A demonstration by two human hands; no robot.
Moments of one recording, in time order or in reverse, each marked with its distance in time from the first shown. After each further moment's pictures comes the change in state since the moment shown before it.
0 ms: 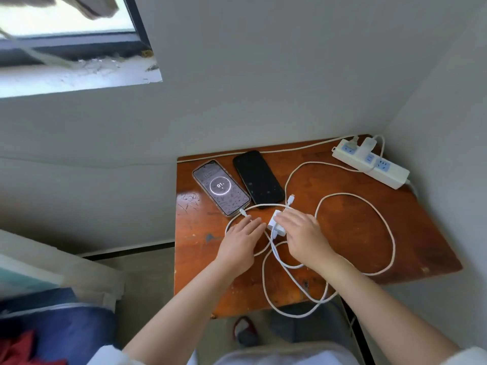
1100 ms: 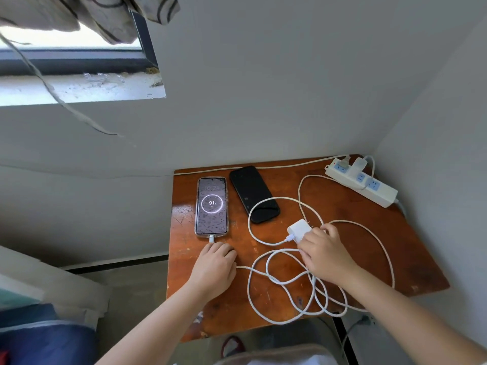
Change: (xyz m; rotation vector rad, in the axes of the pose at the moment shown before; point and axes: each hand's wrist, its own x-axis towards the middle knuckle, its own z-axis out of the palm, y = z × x) left_hand -0.024 -0.032 -0.007 0.164 -0.009 0.022; right_hand -0.013 0.035 -0.031 -0.413 -0.020 -0.167
